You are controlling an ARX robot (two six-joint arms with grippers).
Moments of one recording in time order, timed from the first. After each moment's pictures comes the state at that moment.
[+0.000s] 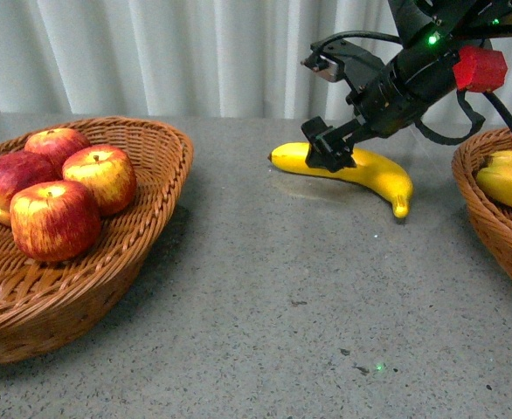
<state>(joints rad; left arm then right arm) 0.00 0.01 0.01 0.00 0.00 0.00 0.24 2.36 1.95 -0.40 -0.24 -0.43</state>
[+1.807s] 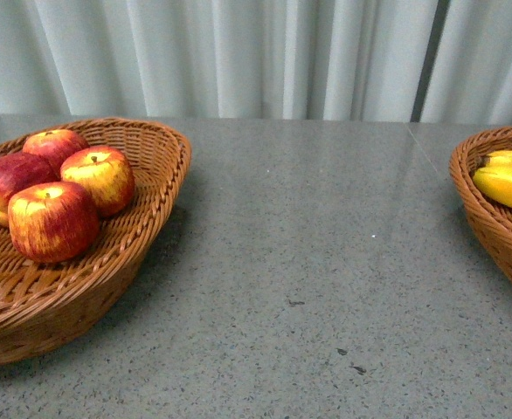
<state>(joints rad) 0.00 0.01 0.01 0.00 0.00 0.00 -0.34 1.59 0.98 0.09 -0.57 -0.36</state>
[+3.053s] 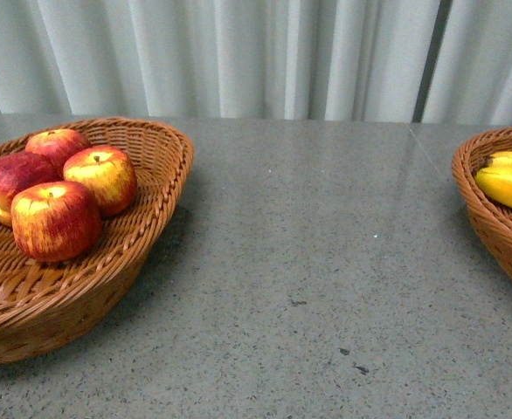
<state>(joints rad) 0.00 0.01 0.01 0.00 0.00 0.00 -0.22 0.57 0.20 0.35 -0.23 -0.02</state>
